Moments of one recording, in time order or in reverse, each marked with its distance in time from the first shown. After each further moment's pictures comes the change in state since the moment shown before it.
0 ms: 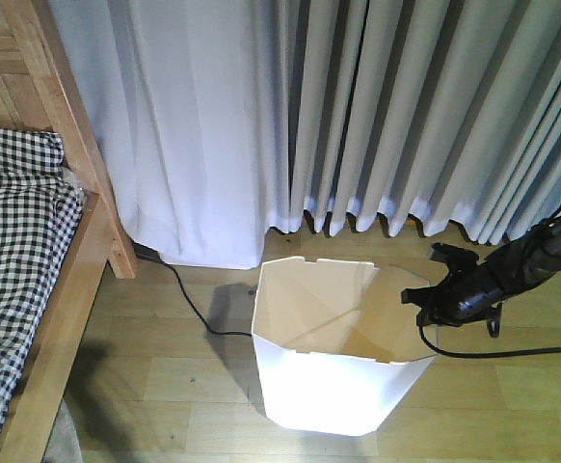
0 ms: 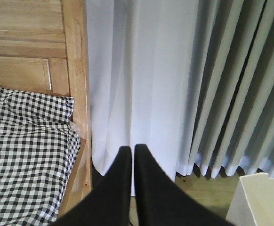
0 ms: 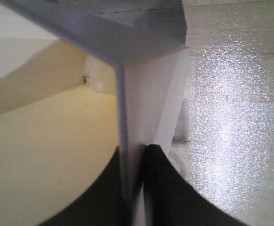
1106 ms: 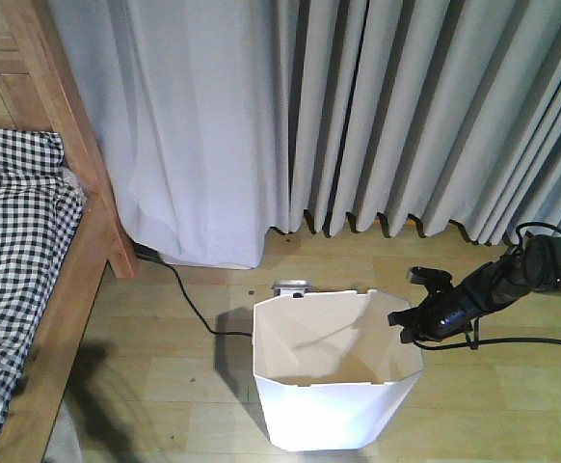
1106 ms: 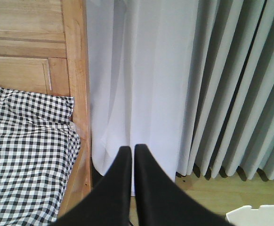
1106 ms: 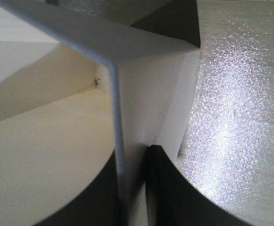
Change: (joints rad) left arm 0.000 0.000 0.000 0.000 0.000 0.000; right arm 0.000 0.346 -0.388 -0.117 0.088 0.008
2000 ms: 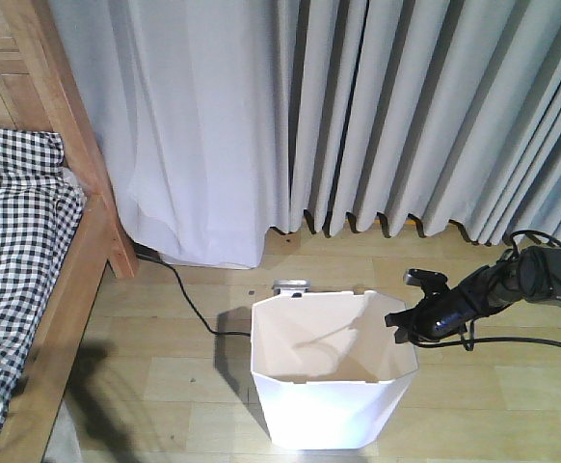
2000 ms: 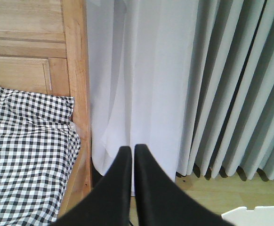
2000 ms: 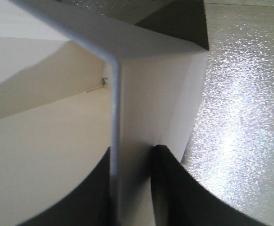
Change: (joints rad) left arm 0.000 0.000 0.000 0.000 0.000 0.000; right arm 0.000 0.064 -0.084 -0.008 0.029 0.004
